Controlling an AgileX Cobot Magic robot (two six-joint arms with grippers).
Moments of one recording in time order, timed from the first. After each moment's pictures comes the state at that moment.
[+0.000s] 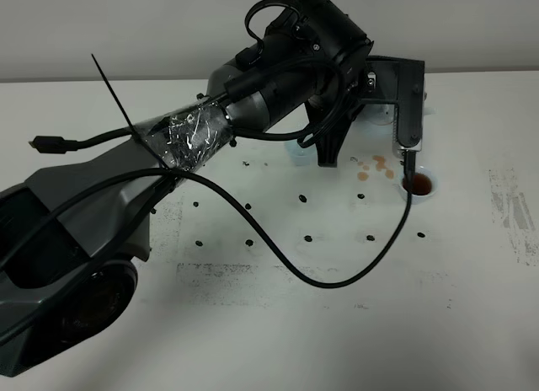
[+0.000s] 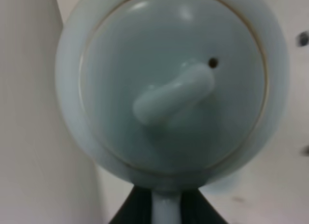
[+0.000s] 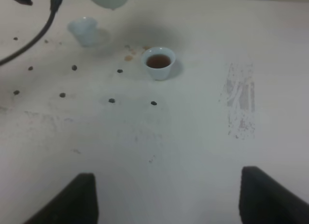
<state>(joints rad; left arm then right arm) -0.79 2.36 -2.28 0.33 0.98 0.83 0.08 -0.01 -0.49 0.19 1.07 -0.08</state>
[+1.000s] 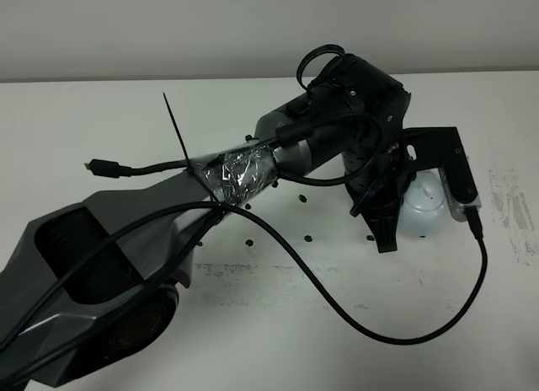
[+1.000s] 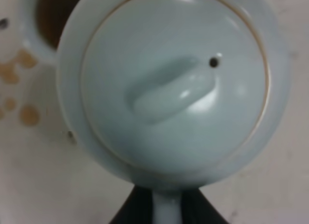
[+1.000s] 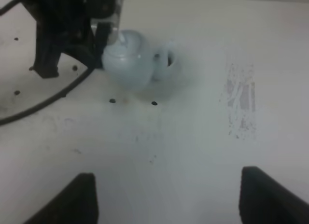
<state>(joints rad) -0.85 2.46 -2.28 -0.01 1.09 0.70 0.08 -0.01 -0.49 0.20 1.07 -0.08</state>
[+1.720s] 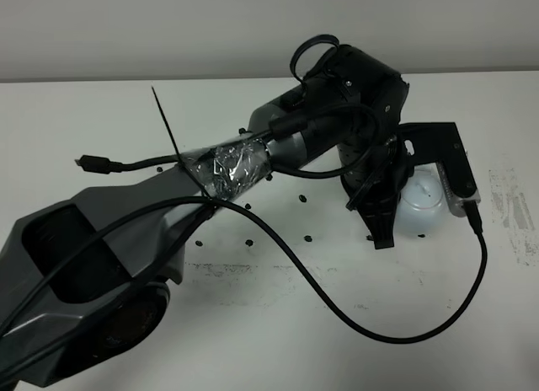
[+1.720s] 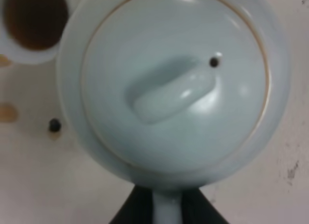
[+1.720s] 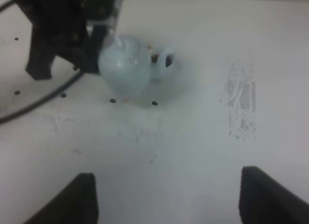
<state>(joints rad) -0.84 2.42 -2.28 -0.01 1.14 0.70 0.08 -0.01 -0.49 0.20 1.07 -0.08</state>
